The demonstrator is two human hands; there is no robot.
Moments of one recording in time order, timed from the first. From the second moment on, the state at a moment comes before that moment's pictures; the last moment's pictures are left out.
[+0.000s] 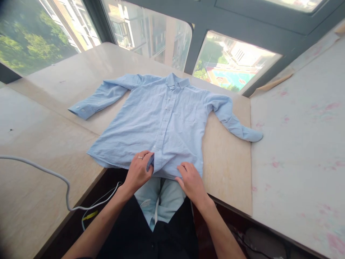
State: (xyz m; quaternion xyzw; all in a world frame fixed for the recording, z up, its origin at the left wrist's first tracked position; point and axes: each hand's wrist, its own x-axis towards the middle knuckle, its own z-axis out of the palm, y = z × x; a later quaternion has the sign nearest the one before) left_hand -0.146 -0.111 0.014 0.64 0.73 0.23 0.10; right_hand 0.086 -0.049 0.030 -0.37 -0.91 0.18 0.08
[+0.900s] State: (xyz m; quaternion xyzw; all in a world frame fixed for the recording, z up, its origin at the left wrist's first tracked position) left_hand -0.157 -0.114 0.025 0.64 0.71 0.24 0.15; right_hand 0.032 -0.003 0.064 -0.26 -0.89 0.33 0.19
